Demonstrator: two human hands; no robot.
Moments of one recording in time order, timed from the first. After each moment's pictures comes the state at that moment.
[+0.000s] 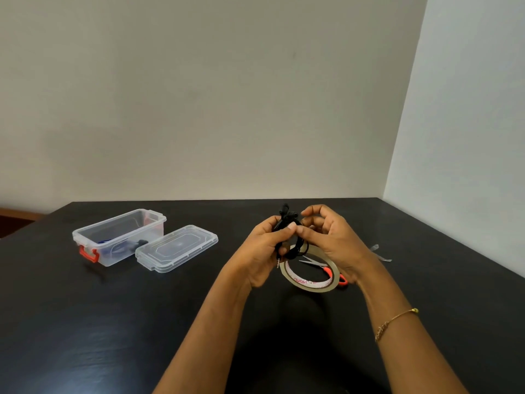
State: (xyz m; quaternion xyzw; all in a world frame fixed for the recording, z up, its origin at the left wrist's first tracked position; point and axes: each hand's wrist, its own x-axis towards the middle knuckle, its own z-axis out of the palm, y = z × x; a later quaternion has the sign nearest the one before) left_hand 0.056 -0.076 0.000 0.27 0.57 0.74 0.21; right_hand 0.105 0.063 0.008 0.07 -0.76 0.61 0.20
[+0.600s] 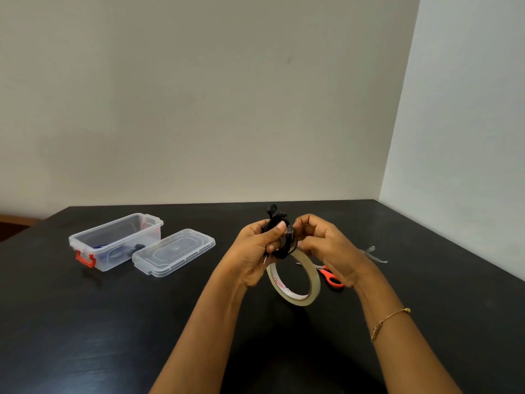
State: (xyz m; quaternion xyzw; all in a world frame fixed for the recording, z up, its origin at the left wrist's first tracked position) left_hand 0.053 -0.078 0.003 0.21 0.55 0.78 0.21; right_hand 0.109 0.064 0.010 0.08 -0.79 0.60 0.11
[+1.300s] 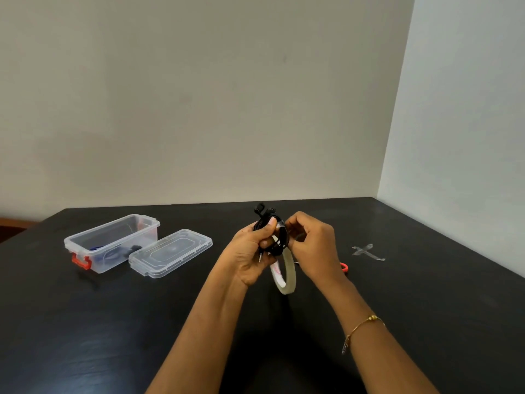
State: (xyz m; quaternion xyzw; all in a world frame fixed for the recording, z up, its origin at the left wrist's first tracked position) left_hand 0.056 -0.072 0.007 0.14 0.49 0.83 0.24; right_hand 0.090 0.044 -0.009 0.06 -0.83 0.32 0.45
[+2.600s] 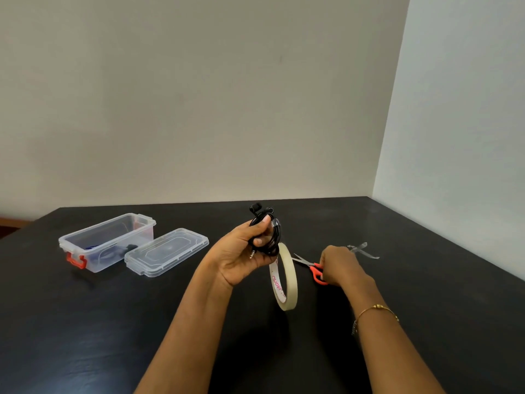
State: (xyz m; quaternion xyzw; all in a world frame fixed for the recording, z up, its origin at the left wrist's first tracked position) left_hand 0.054 -0.084 0.010 0.16 0.47 0.82 0.29; right_hand 0.076 0.105 -0.034 -0.24 -0.97 0.06 0.00
